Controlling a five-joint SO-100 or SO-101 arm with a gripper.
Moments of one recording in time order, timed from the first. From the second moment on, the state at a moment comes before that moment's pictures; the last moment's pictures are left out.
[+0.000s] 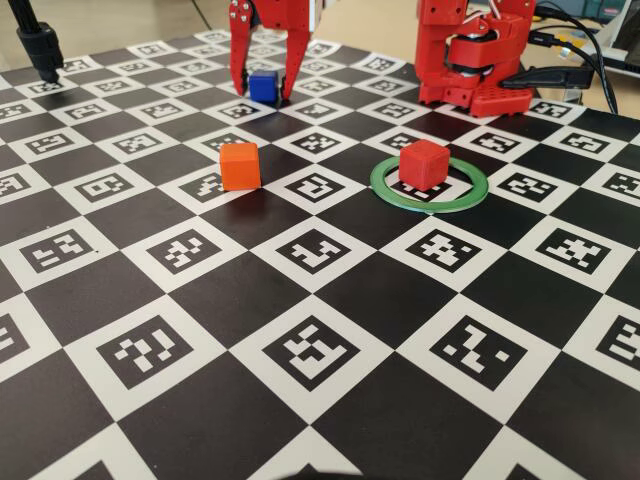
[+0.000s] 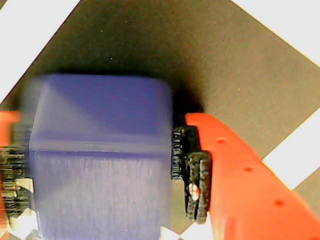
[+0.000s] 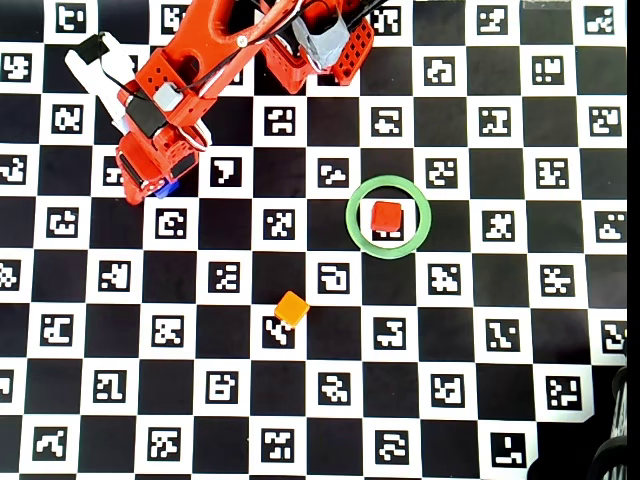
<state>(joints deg) 51.9 89.3 120.3 54.0 0.6</state>
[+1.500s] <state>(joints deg) 41.1 92.4 85.9 94.7 -4.0</state>
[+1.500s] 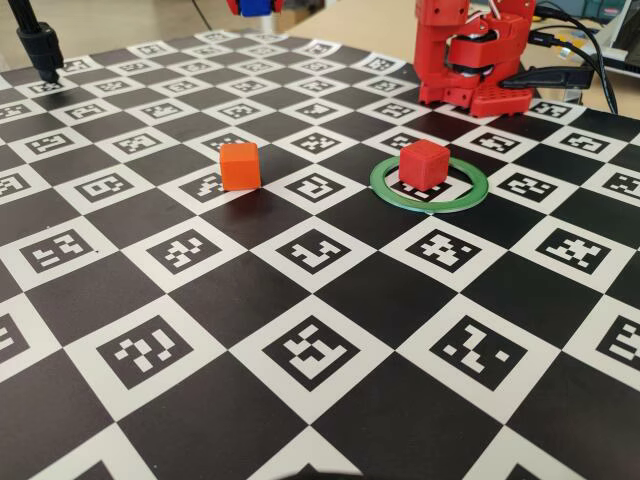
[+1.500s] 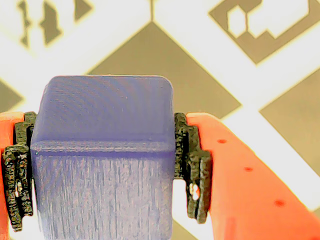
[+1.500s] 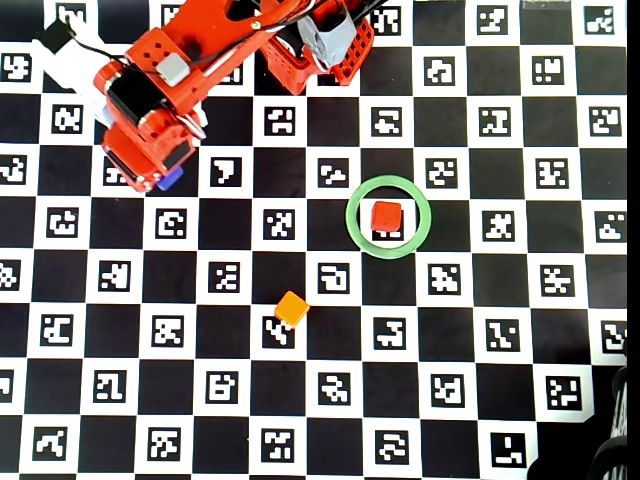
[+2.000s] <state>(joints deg) 16.7 96.4 84.8 97.4 0.9</state>
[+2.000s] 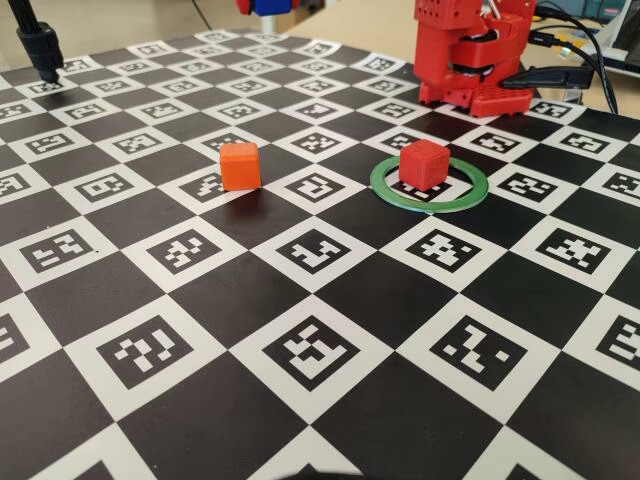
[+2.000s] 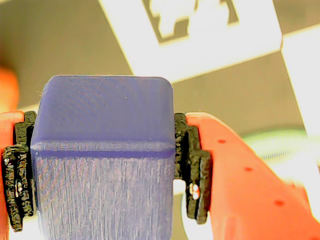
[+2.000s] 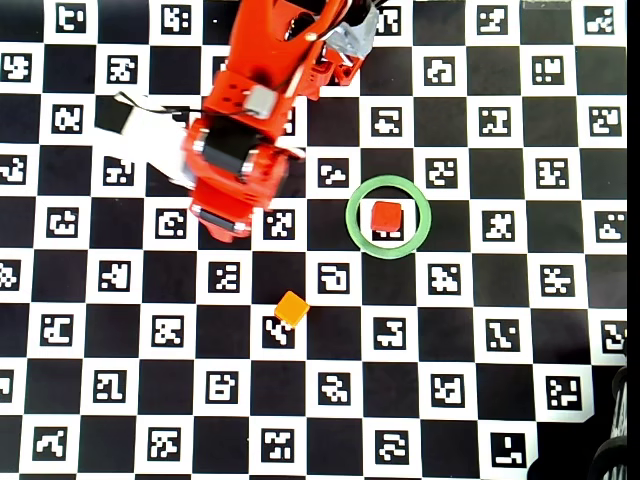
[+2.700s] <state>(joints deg) -11.7 102.6 84.8 97.3 16.7</state>
